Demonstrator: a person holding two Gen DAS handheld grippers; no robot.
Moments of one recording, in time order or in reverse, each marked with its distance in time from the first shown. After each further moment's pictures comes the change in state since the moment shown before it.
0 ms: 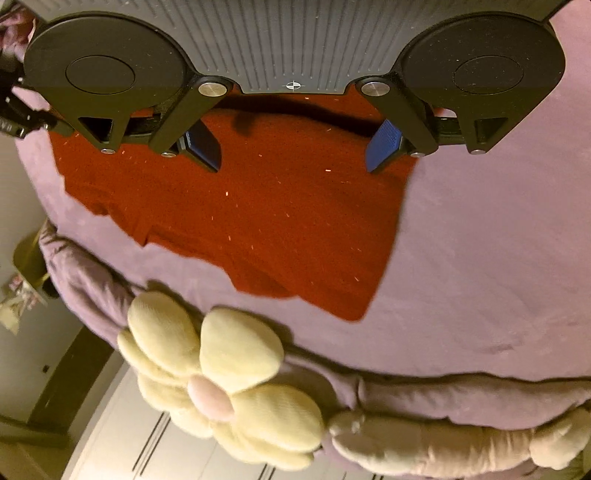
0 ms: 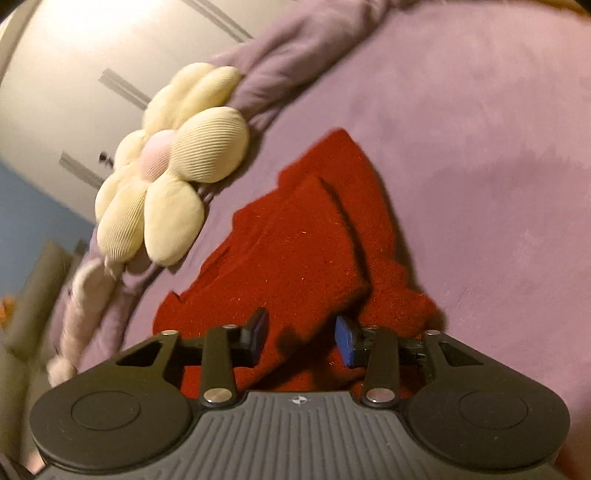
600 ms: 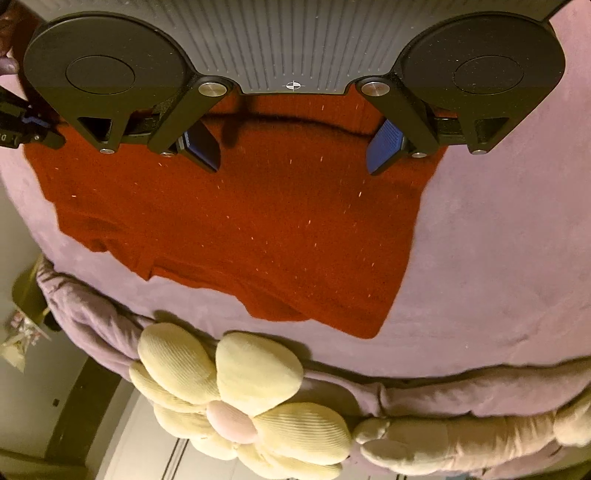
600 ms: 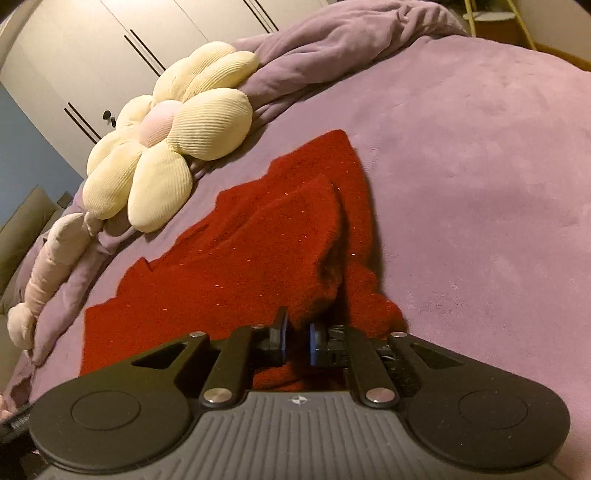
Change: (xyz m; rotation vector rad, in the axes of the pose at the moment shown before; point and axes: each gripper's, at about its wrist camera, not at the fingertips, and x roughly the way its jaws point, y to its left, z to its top) left arm -0.001 -0.008 -0.015 0.080 0.027 0.001; right arm -0.011 0.002 -0.007 -0.236 -0.004 -0.088
